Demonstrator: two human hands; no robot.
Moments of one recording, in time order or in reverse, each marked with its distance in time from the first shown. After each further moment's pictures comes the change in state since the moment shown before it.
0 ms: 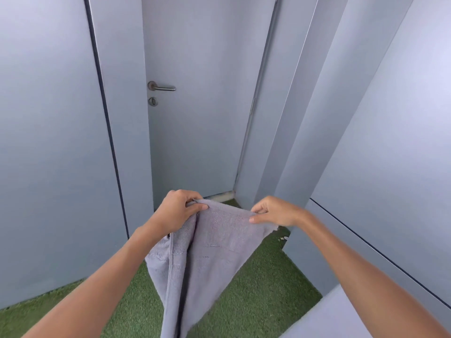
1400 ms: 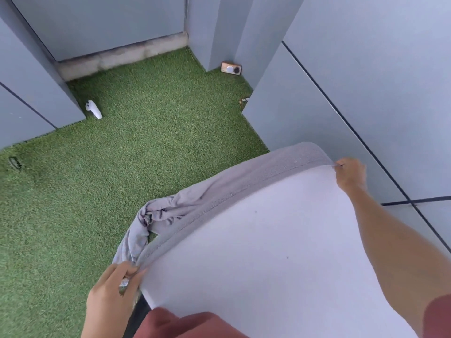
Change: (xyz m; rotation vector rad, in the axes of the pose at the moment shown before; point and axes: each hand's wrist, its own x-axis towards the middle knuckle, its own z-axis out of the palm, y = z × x) left_hand -0.264 0.027 0.321 0.015 -0.043 -0.553; right_hand -0.177 0.520 0.028 -0.270 0.569 0.962
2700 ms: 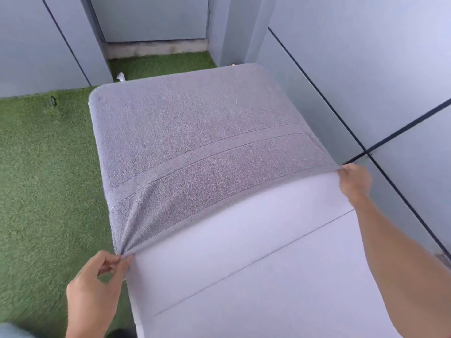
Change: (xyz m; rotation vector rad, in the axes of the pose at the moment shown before) left_hand -0.446 0.114 0.195 -0.096 0.369 -0.349; right_hand -0.153 0.370 -0.002 0.264 0.113 -0.162
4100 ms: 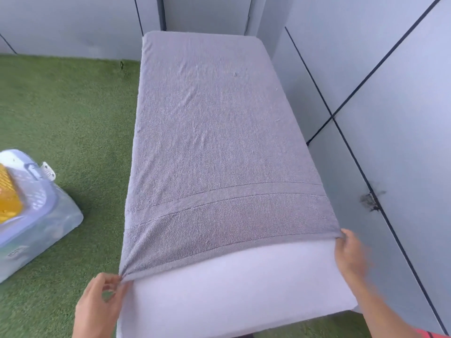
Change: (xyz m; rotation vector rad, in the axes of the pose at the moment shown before) left_hand -0.567 -0.090 0.022 0.002 0.188 -0.179; right_hand -0.291 0.437 -0.178 -0.026 -0.140 -0.134
